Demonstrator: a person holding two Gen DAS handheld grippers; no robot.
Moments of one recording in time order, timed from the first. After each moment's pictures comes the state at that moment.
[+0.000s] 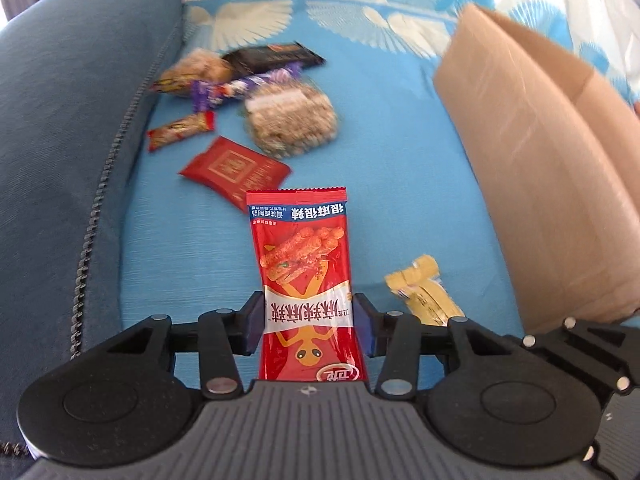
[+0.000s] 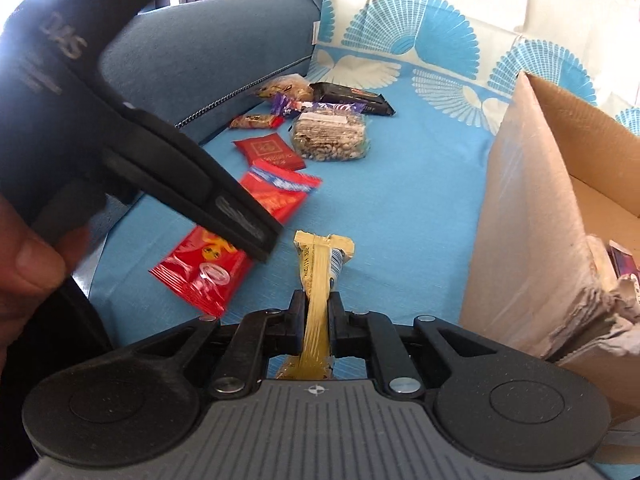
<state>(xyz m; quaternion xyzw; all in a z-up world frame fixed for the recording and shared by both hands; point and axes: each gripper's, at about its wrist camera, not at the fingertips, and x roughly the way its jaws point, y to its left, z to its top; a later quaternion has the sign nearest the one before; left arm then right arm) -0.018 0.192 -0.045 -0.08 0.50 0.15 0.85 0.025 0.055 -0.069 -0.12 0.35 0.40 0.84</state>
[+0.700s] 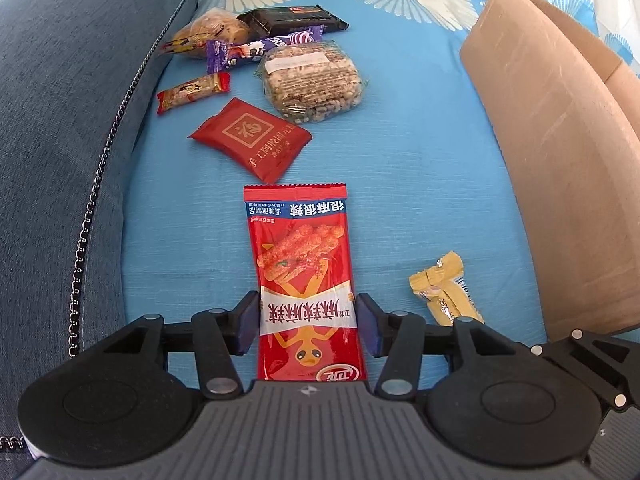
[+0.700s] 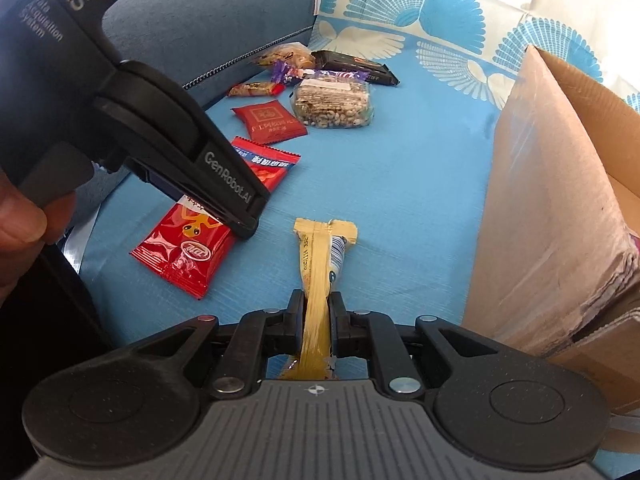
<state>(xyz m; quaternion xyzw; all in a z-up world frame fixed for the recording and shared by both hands) -0.007 0.200 -0.062 -0.08 0.54 0.16 0.82 0.028 0.065 -0.080 -0.14 0.38 0.39 0.83</state>
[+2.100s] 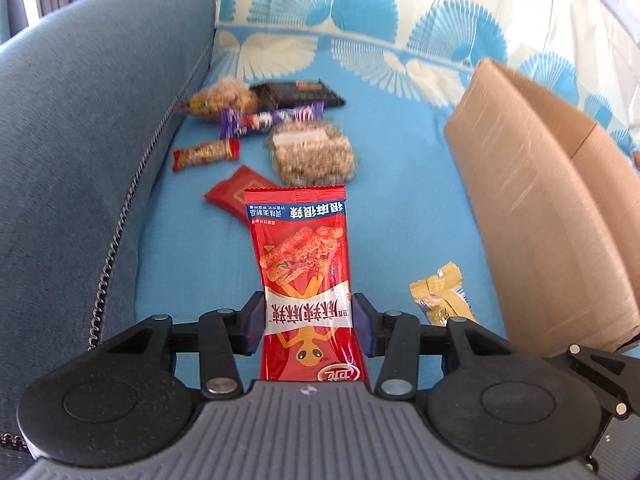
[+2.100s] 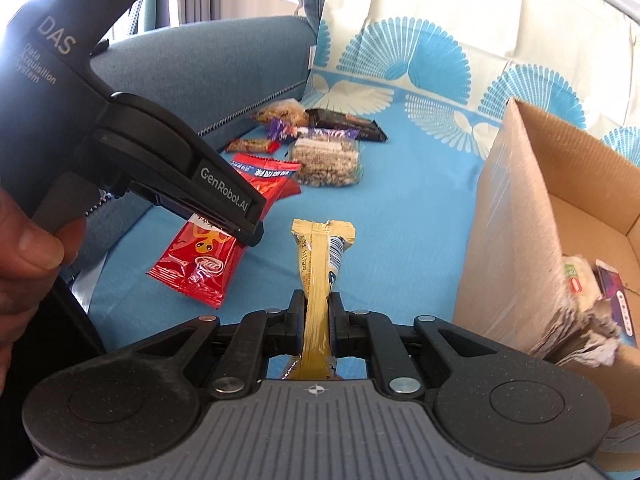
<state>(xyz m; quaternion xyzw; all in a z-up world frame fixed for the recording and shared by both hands) -0.029 0.198 -0.031 -0.11 0.44 0.17 0.88 0.017 0.047 -0.052 -0.11 0.31 0.39 0.86</state>
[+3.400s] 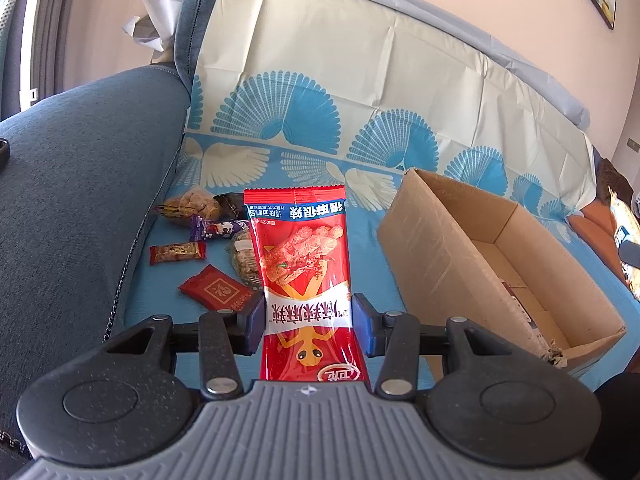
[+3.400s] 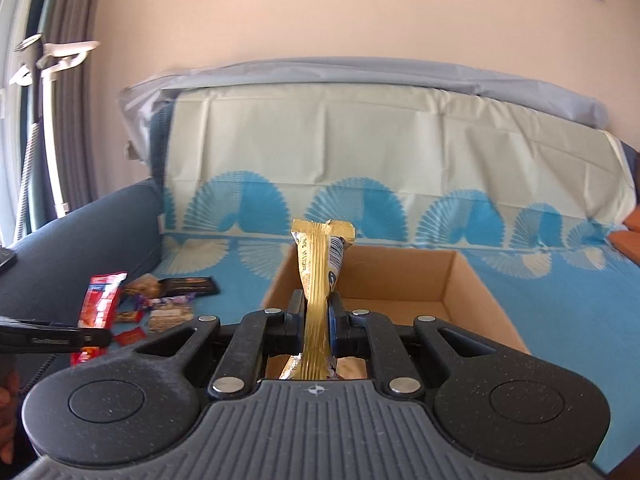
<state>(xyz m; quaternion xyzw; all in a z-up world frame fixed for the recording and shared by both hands) -0.074 0.190 0.011 -0.12 0.28 0.10 0.95 0.033 -0.118 0.045 0.02 0.19 0.20 0.96</state>
